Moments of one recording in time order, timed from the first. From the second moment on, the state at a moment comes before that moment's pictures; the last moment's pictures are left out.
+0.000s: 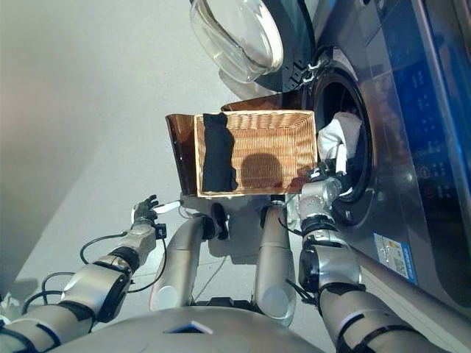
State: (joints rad) left arm -0.43 0.16 -0.22 1.30 -0.39 -0.05 0.33; right arm -0.60 -0.13 -0.28 1.03 1.12 -0.42 -0.53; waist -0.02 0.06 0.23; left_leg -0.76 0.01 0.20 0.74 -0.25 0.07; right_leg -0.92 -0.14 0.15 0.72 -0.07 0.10
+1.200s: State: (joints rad) left arm -0.44 0.09 -0.29 1.29 -0.40 -0.08 0.32; right arm -0.78 -0.38 -0.47 1.01 1.04 -0.48 -0.81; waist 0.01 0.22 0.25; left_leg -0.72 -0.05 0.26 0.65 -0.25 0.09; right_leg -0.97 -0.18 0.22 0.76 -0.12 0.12
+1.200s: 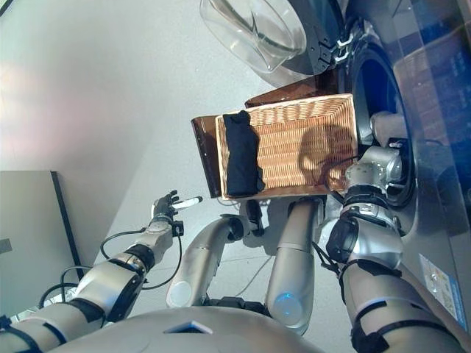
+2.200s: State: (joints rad) left arm -0.45 0.08 -0.25 1.29 -0.40 -0.09 0.34; right arm -0.74 -0.39 -0.23 1.01 0.86 -0.35 -0.67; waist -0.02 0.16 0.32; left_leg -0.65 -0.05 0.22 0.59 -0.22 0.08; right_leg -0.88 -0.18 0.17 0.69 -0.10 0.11
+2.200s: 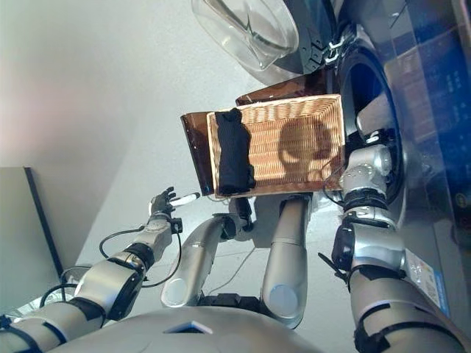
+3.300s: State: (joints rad) left arm -0.45 0.08 -0.26 1.28 -0.39 -0.10 0.39; right arm -0.82 -0.40 -0.40 1.03 0.83 -0.39 -0.94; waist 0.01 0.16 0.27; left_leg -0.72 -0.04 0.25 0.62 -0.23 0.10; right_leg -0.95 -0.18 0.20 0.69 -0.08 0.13
